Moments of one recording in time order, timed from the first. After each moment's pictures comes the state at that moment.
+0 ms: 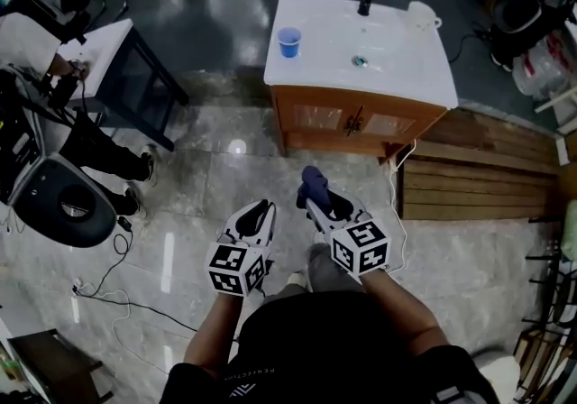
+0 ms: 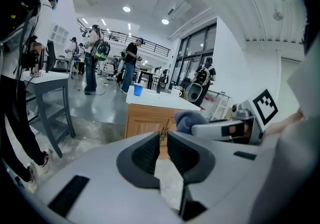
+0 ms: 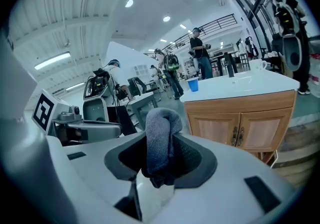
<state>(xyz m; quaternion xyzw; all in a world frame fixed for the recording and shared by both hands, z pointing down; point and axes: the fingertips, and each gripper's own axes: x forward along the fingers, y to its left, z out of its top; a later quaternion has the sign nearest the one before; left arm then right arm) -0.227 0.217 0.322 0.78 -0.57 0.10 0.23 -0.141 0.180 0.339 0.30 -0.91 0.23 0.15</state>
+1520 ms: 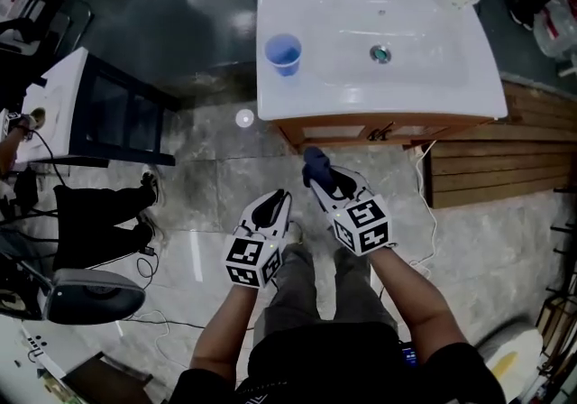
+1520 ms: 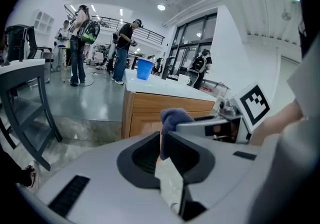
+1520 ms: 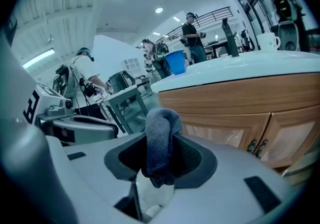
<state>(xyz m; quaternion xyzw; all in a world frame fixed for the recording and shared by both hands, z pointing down) -0.272 0.031 0.421 0.80 -0.51 0.15 0.26 -0.213 -0.011 0.447 0.32 -0.89 0.25 0.18</state>
